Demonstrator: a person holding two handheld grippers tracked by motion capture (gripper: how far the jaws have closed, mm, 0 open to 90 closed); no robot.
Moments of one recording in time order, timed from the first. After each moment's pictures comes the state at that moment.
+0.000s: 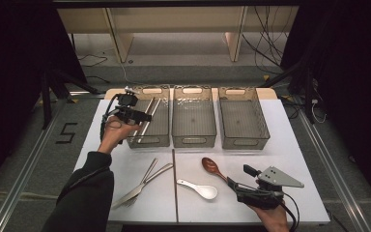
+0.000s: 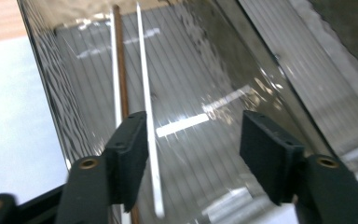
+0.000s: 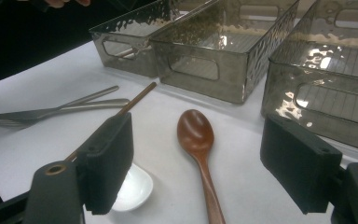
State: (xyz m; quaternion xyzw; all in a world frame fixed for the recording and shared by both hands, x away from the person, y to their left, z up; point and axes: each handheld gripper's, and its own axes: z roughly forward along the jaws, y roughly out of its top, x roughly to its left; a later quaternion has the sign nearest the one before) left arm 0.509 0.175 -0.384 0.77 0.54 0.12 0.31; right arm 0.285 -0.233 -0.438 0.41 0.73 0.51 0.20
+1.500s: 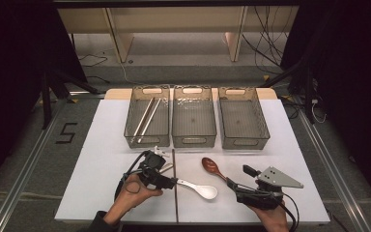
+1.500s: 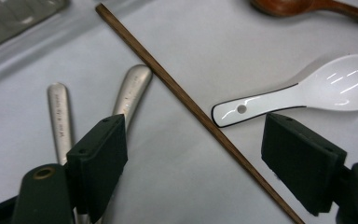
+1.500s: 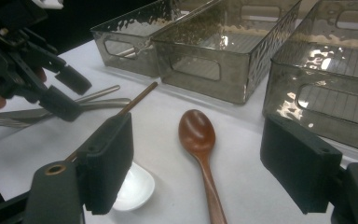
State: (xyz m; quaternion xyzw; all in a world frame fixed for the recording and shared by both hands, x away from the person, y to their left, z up) left arm 0.359 0.092 -0.447 0.86 0.44 0.06 0.27; right arm 0.284 -0.231 -0.438 0.40 0.73 0.51 0.20
